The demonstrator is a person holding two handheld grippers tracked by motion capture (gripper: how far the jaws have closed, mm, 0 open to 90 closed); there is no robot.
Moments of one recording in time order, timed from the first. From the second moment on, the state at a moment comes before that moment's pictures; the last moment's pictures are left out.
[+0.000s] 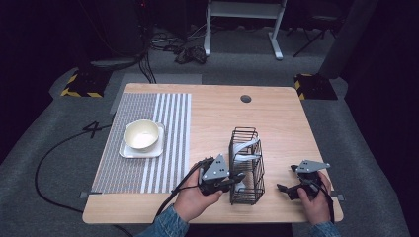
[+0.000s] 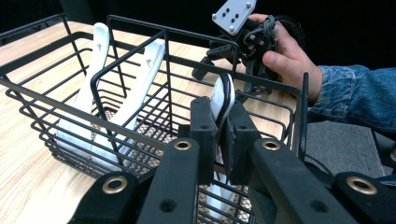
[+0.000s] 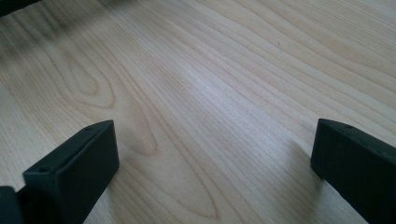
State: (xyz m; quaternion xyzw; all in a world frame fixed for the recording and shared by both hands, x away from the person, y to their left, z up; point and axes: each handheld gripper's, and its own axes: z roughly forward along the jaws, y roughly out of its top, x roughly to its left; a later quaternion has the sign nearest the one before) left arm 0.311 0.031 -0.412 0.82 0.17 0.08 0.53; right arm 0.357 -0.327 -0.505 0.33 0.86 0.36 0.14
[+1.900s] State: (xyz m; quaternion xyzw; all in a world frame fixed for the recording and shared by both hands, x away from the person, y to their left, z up) left arm 0.308 0.086 -0.321 0.75 0.18 0.15 0.61; right arm 0.357 -0.327 -0.505 0.33 0.86 0.36 0.14
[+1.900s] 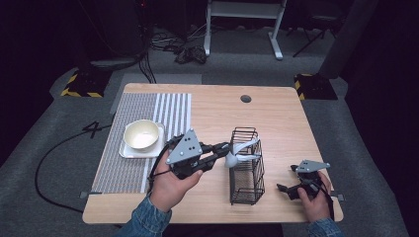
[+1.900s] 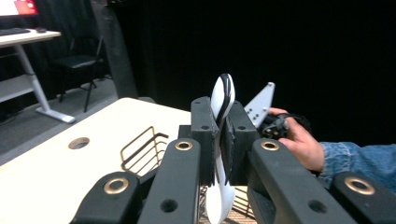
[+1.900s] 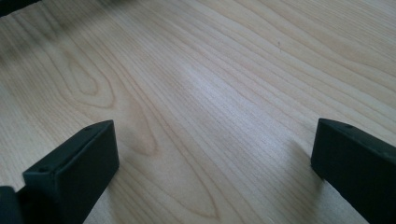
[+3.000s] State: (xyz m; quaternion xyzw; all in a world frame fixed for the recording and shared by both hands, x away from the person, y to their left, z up) left arm 0.323 0.171 -0.335 0.70 0.32 0.27 0.57; right arm 0.357 -0.327 -0.505 0.33 0.86 0.36 0.14
